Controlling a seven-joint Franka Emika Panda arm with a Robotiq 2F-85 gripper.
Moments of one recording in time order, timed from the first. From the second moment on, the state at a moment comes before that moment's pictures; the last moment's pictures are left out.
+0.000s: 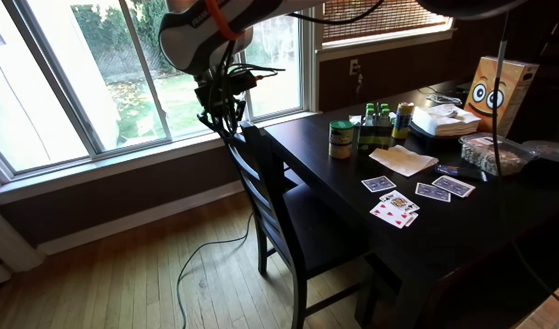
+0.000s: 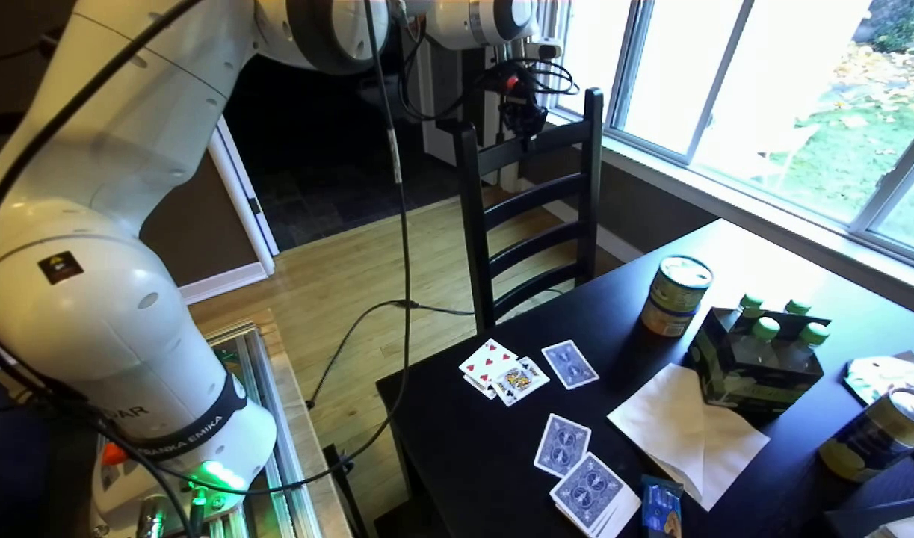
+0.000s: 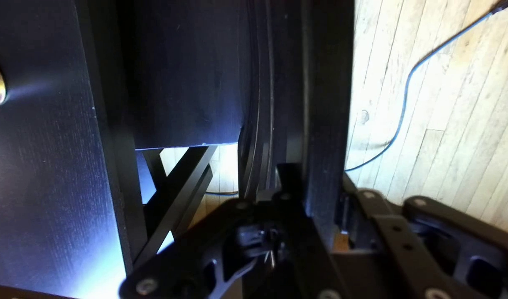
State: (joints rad) arm 0.35 0.80 0.06 -1.11 -0.25 1.97 0.44
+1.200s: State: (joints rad) arm 0.41 0.90 -0.01 -0.92 -0.24 1.83 0.52
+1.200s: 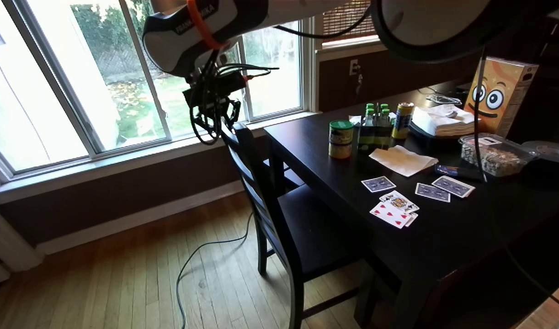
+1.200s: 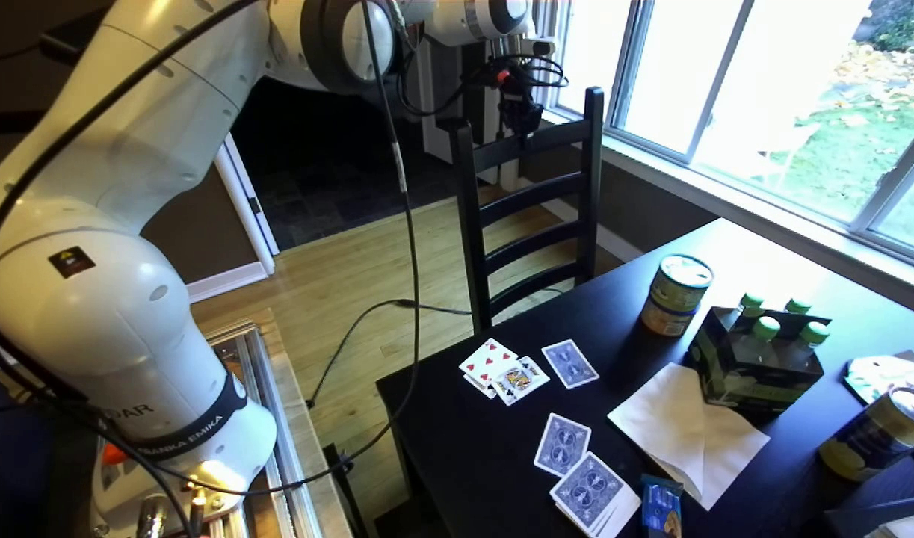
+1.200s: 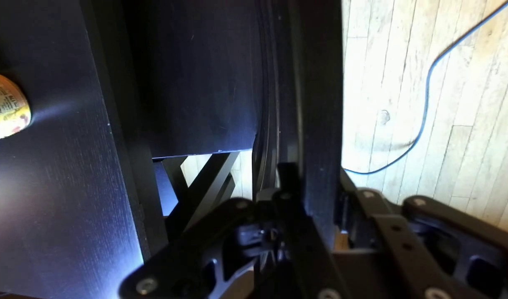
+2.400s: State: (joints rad) arm 0.39 1.06 0.00 -0.62 -0.15 1.60 0.46
